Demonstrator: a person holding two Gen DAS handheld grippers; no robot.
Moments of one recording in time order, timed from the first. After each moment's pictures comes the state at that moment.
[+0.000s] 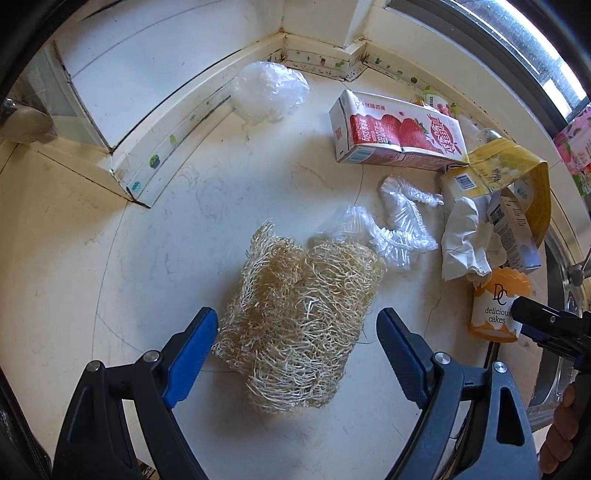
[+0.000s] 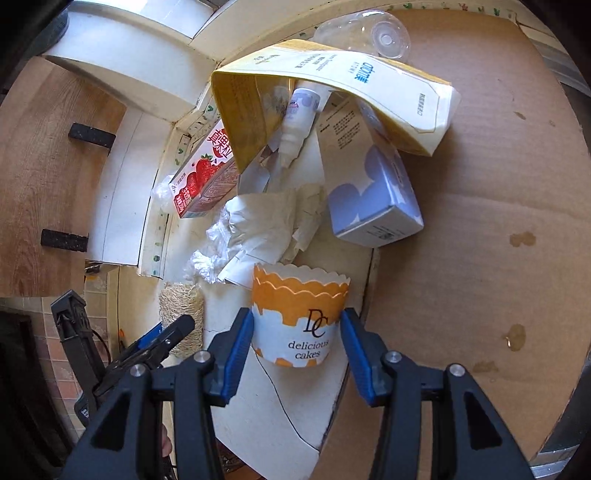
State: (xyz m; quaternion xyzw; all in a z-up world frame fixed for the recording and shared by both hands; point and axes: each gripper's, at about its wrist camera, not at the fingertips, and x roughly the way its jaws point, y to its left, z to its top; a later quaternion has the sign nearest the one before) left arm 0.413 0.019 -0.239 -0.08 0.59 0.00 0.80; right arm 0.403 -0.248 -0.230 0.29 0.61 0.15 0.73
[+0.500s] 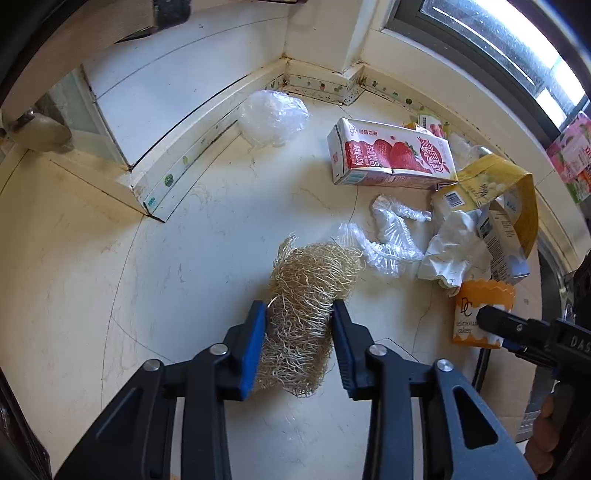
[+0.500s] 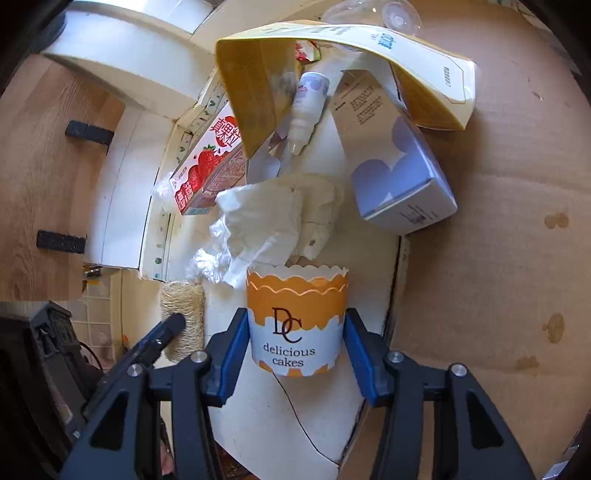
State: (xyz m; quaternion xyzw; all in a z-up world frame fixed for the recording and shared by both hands) left arm 0.399 0.023 -0.218 -0.09 0.56 0.00 0.83; right arm 0.401 -0.229 -0.236 0.29 0.60 0.15 0.73
